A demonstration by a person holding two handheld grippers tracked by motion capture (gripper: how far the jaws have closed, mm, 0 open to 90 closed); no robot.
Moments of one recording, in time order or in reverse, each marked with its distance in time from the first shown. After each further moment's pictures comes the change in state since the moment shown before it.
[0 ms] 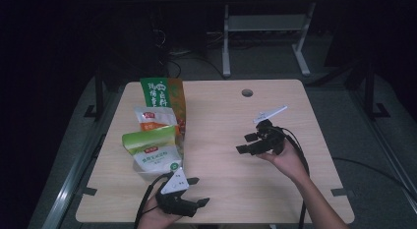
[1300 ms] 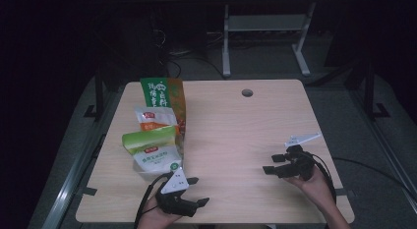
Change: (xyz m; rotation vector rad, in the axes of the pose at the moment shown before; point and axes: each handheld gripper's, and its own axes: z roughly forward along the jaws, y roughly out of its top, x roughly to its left) left arm 0.001 -0.002 0.001 0.001 0.001 -0.002; right arm -0.015 -0.100 -0.031 -0.029 -0.057 0.114
